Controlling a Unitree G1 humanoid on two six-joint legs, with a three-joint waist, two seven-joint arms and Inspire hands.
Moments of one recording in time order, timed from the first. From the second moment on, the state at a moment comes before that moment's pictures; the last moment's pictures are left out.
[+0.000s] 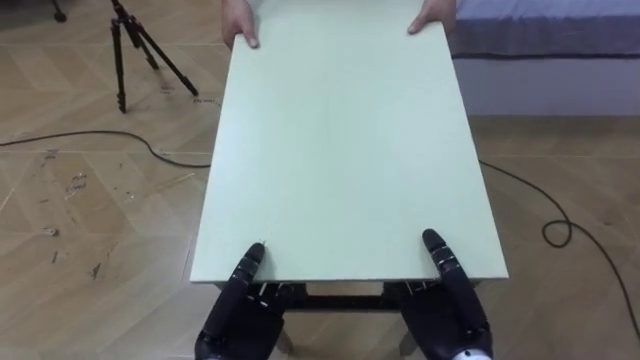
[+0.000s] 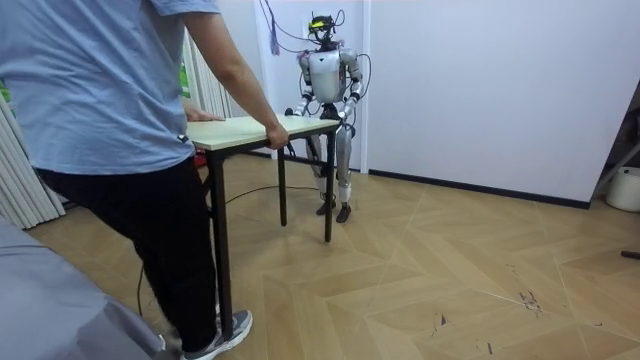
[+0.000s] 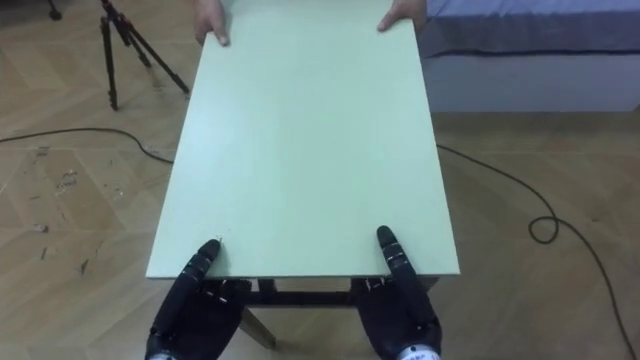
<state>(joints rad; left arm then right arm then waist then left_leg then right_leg) 0.41 0.10 -0.16 0.10 -1.30 0.12 -0.12 0.36 -0.19 0.26 0.12 1.45 -0.03 0.13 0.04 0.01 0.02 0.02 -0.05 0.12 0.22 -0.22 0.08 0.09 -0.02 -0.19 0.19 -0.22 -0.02</state>
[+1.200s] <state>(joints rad) 0.41 0.14 -0.24 0.04 -1.31 0.03 -0.14 0.39 -0.20 0.26 0.08 1.50 -0.06 0.20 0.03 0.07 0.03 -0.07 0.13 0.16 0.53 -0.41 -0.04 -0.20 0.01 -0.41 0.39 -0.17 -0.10</state>
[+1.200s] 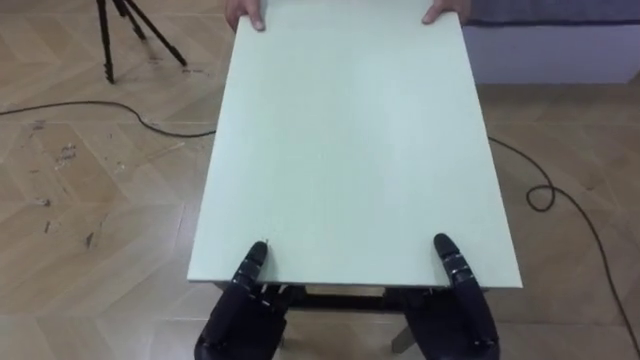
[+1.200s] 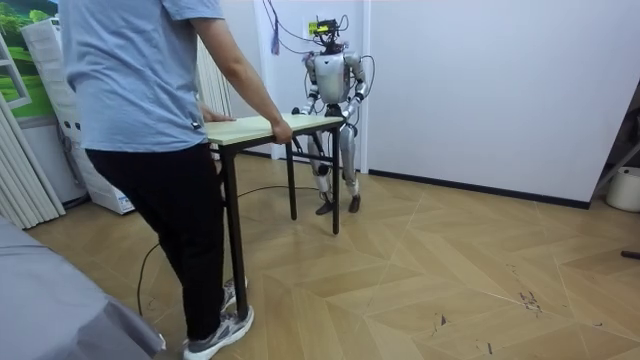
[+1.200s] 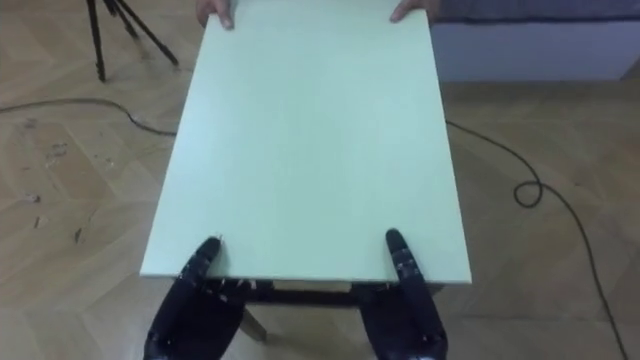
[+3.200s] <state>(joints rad) 0.50 0.21 -0.28 0.03 -1.36 -0.04 -0.23 0.39 -0.24 0.33 0.10 1.53 -0.04 0.23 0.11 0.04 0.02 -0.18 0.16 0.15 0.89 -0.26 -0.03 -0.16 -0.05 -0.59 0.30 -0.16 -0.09</state>
